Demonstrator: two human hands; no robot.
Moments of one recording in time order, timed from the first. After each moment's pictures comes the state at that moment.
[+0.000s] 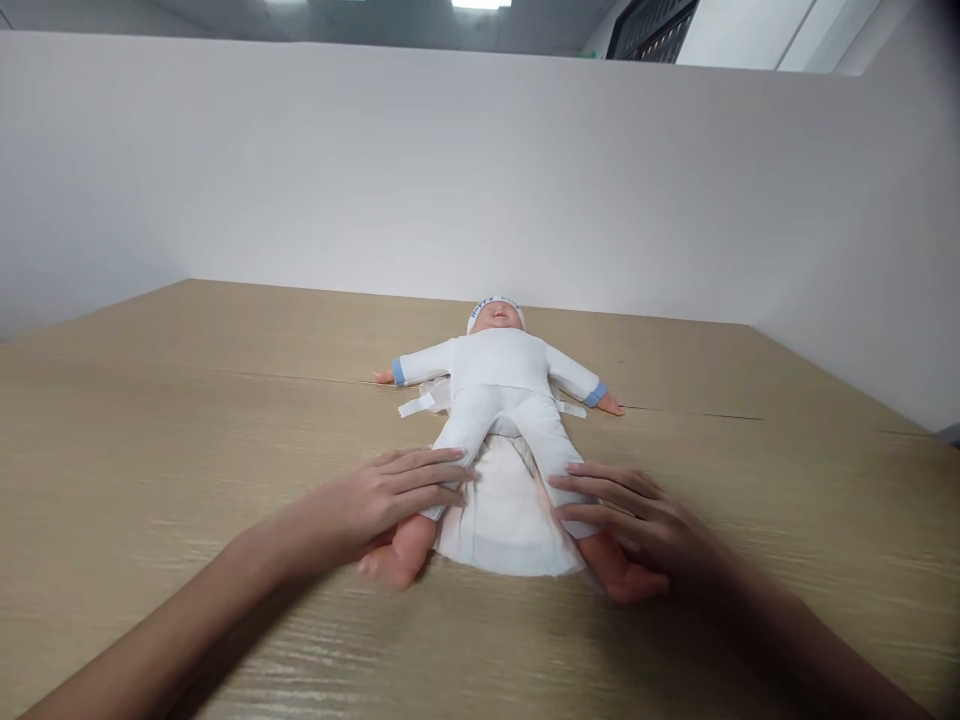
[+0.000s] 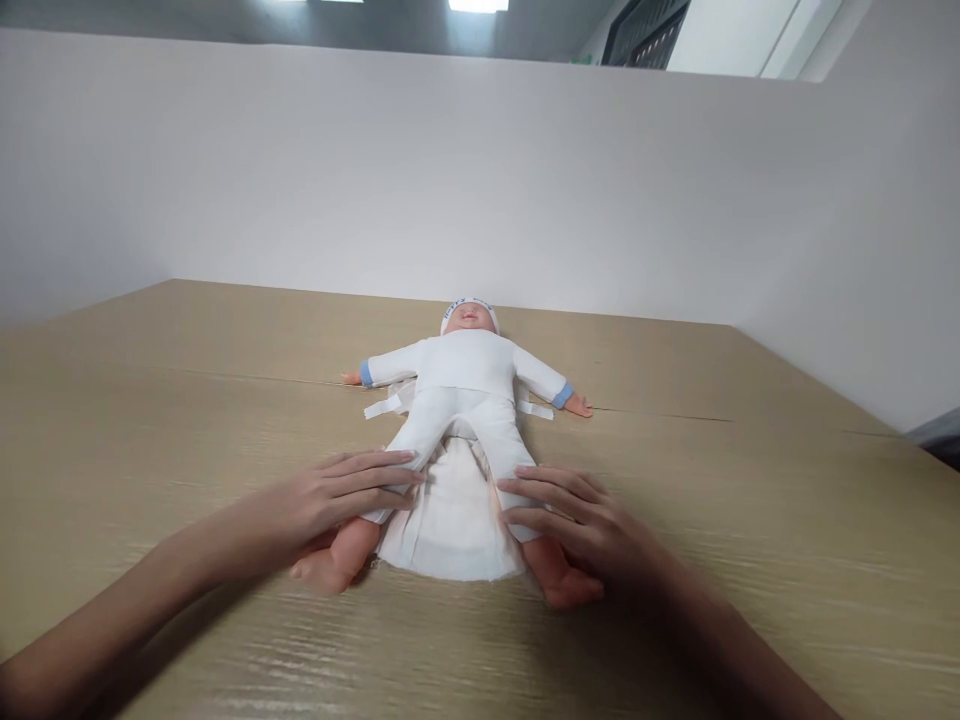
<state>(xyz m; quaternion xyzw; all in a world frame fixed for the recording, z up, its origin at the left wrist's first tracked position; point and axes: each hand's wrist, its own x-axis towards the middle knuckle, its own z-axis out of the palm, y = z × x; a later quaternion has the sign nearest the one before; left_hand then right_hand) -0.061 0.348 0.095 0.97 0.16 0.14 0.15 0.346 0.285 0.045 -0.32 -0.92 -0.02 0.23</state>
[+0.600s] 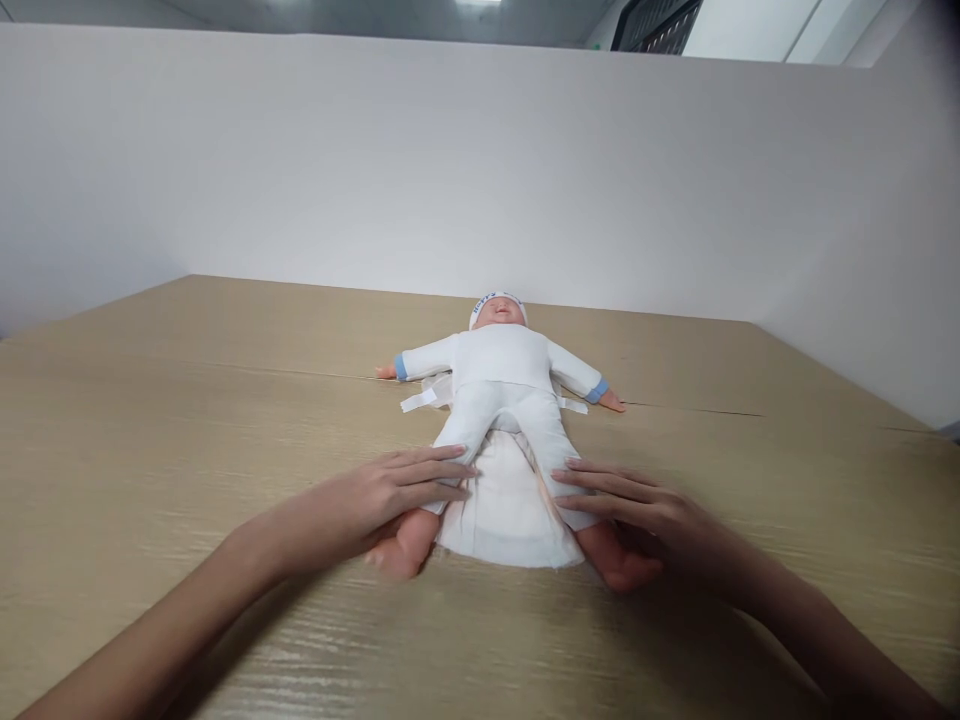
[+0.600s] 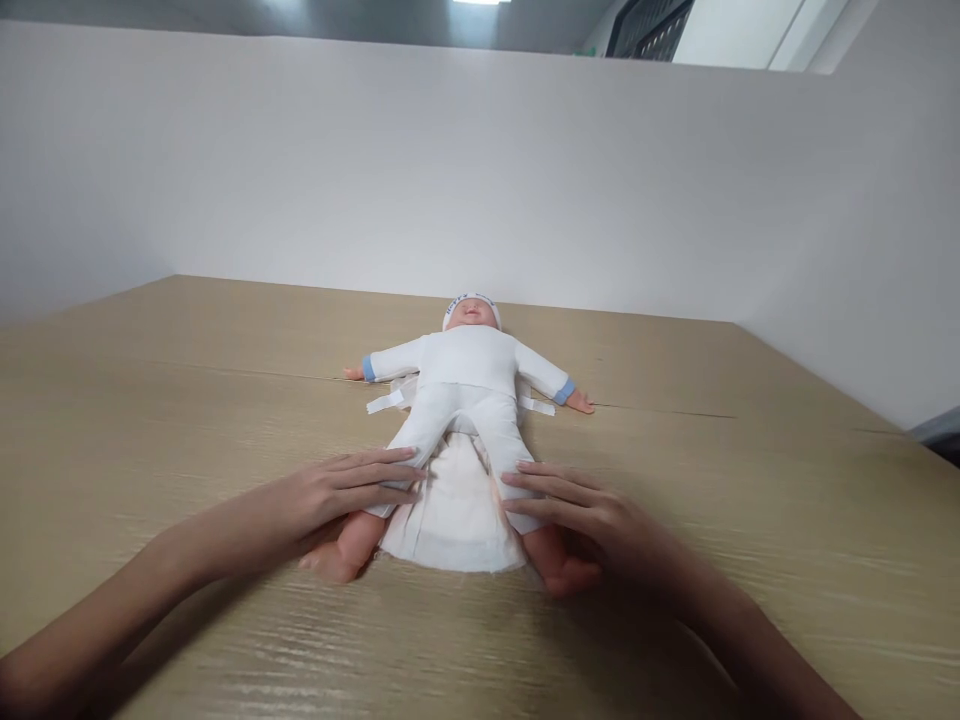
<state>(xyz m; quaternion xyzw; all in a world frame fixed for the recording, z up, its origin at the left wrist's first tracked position) -0.062 0.343 0.102 0.96 0.18 0.07 0.20 0.353 0.283 0.055 -0.33 -0.91 0.10 0.21</state>
